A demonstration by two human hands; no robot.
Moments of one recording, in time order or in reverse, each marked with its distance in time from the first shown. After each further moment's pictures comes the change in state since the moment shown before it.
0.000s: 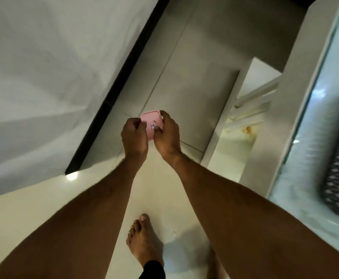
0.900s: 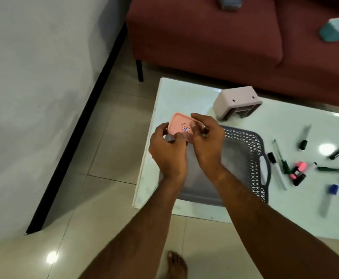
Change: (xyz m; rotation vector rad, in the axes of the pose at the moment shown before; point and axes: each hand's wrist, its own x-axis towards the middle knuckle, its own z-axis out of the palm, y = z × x) left_hand -0.350 0.277 0.181 -0.276 -0.089 0.308; right_hand -0.145 -0.064 -0.461 0.302 0.649 -0.341
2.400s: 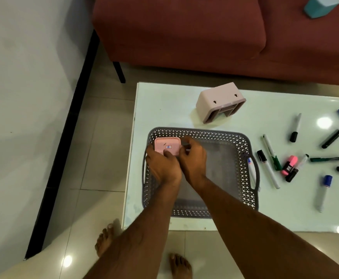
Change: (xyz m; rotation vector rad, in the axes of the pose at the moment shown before) left_hand 0.021 -0.043 0.065 0.513 -0.060 -0.254; right_hand 0.019 0.070 -0.004 -0.361 -0.090 0.278
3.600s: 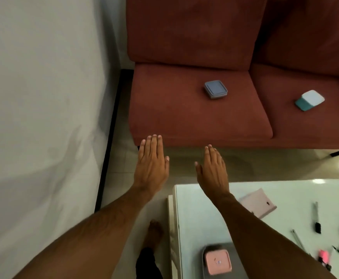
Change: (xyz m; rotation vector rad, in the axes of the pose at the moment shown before) left_hand 0.297 0.311 -0.136 0.978 -0.067 1.159; right_hand 0.236 -0.279 0.022 -0.686 0.037 -0.205
